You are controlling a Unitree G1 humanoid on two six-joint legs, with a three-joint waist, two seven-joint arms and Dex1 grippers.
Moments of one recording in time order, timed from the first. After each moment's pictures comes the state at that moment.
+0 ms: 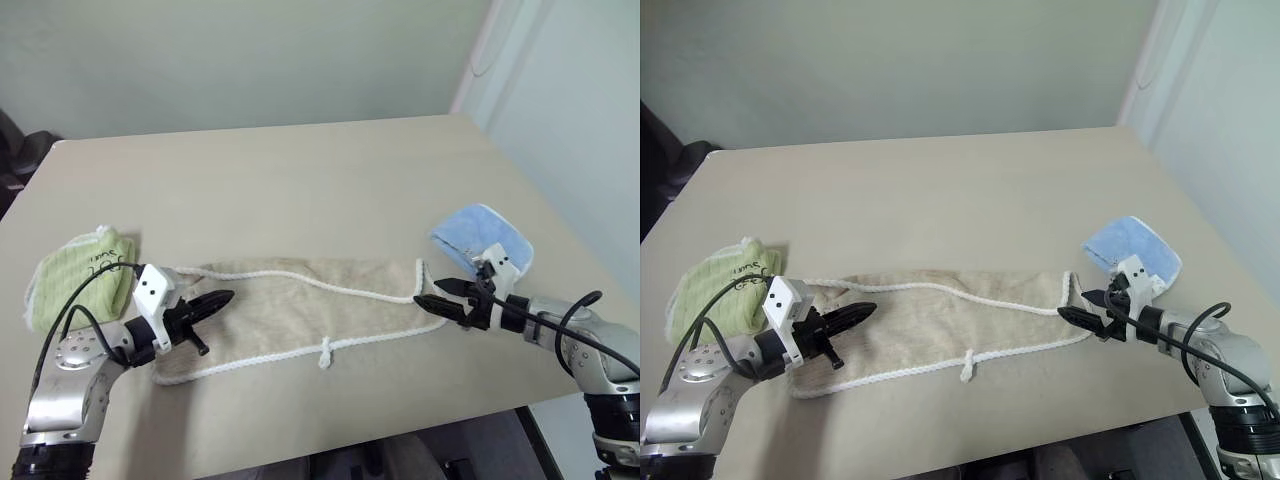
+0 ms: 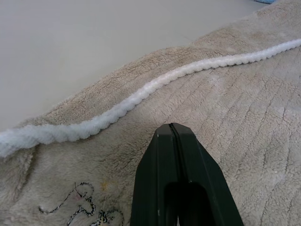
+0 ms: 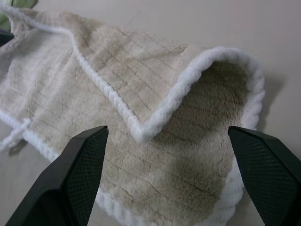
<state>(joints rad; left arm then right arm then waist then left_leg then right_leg) 0.00 0.72 0.27 -0.07 -0.47 0.33 -0.91 -0.25 -0.65 -0.12 -0.21 0.65 0.93 0.72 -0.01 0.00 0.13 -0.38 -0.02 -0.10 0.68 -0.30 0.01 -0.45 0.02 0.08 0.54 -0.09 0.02</state>
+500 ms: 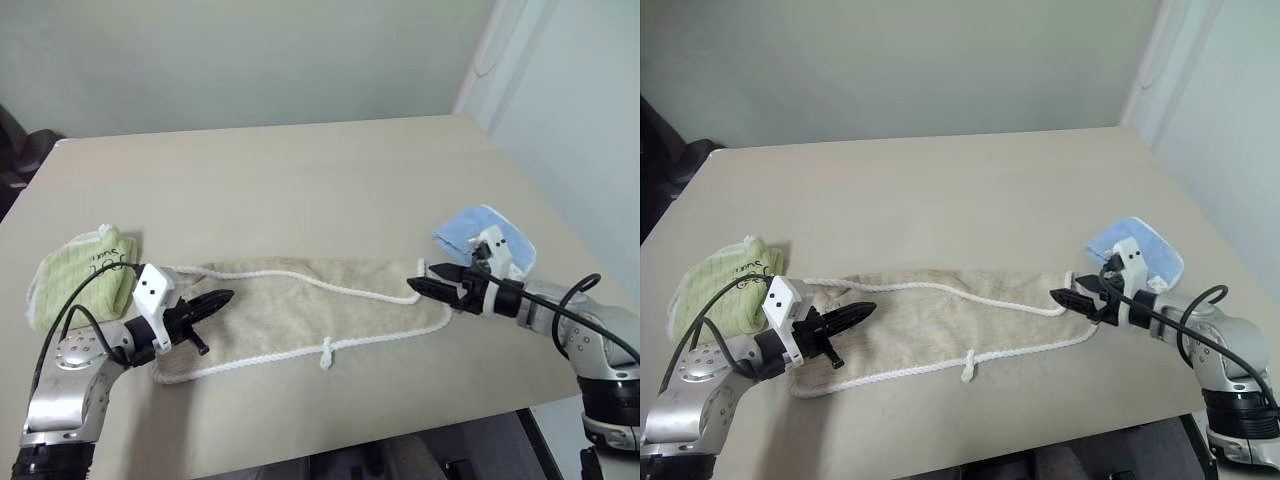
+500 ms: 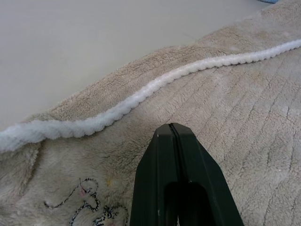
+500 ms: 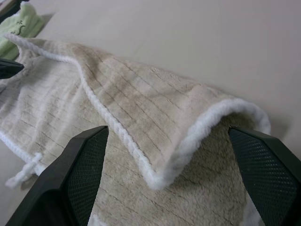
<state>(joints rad) 0.00 0.72 0.27 -0.07 -0.47 0.33 -0.90 -0.32 -0.63 -0.14 -0.25 0.69 1.01 0.65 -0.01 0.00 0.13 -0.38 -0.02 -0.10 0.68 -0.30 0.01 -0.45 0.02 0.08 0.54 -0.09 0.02</state>
